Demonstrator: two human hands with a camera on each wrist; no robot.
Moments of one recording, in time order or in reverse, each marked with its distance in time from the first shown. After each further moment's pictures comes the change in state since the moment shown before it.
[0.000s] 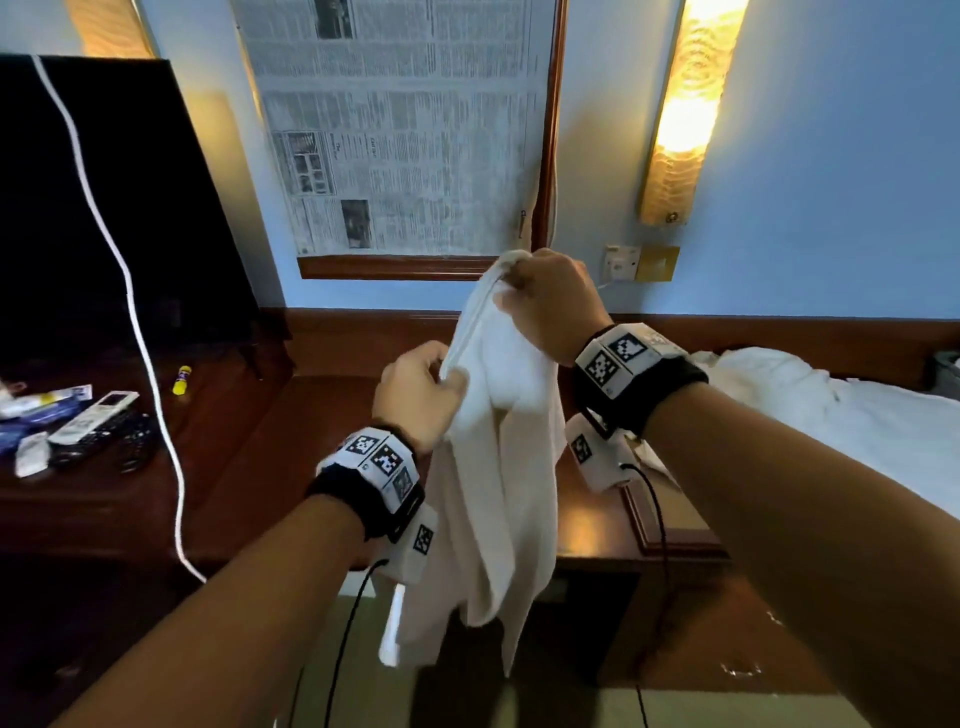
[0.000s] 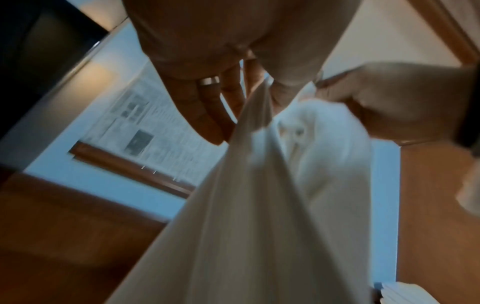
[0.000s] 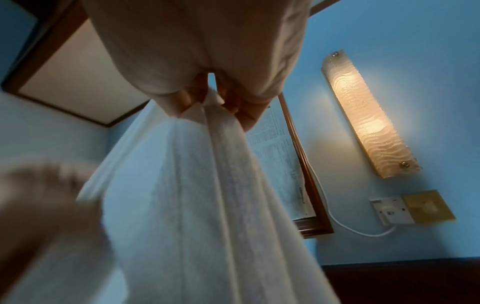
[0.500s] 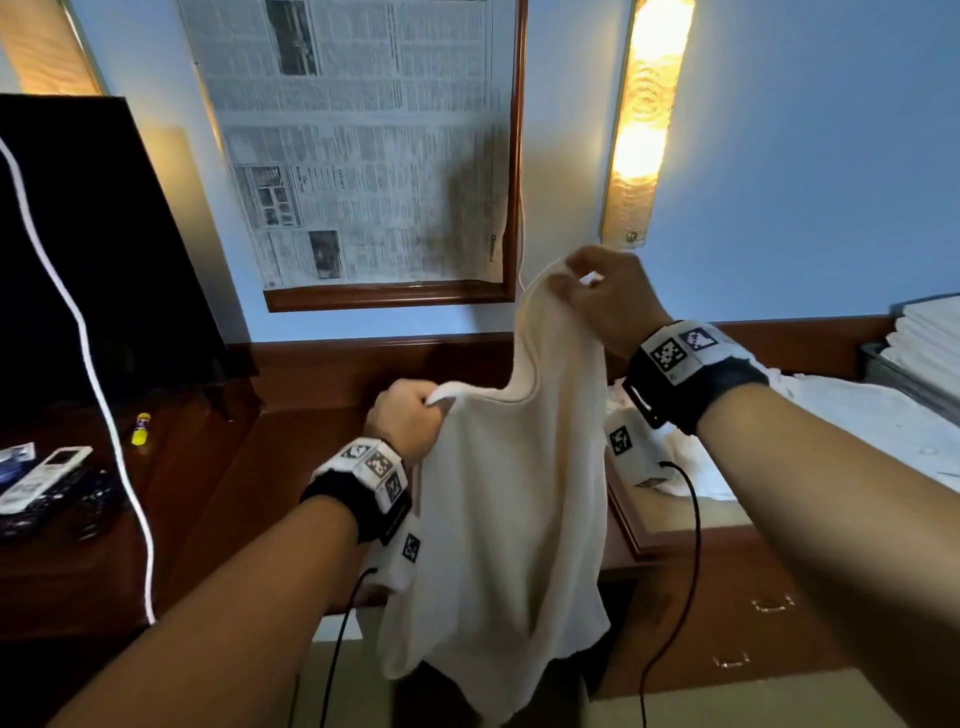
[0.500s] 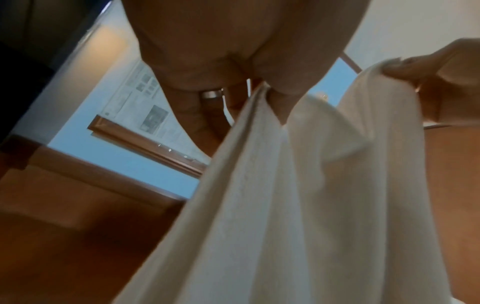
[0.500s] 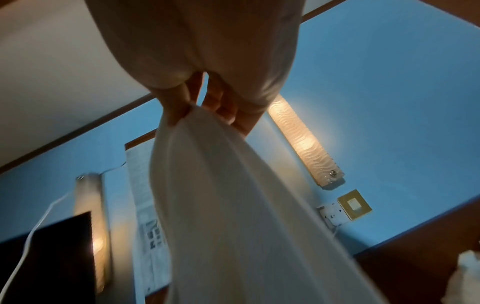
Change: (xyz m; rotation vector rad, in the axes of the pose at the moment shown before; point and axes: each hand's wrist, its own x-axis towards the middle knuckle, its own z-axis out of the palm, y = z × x) left_hand 0.034 -0.029 -0.011 0.096 -0.259 0.018; right_hand 0.002 0.011 -0.044 0.194 0.170 0.217
